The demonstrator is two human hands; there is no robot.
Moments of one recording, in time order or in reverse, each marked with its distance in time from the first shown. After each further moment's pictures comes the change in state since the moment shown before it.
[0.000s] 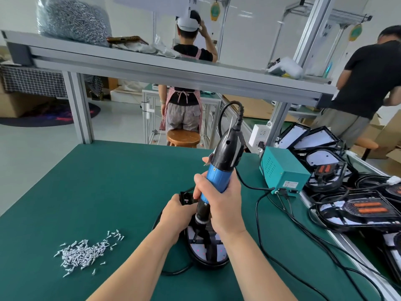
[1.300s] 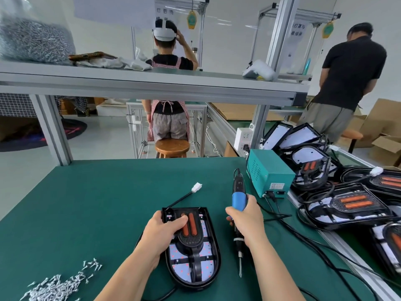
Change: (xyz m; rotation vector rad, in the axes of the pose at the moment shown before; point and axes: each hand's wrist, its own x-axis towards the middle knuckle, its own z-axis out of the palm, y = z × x) left_hand 0.023 -0.028 -0.001 -0.160 -0.038 0.058; right_hand 0.021 0.060 -0.133 -0.708 0.338 0.555
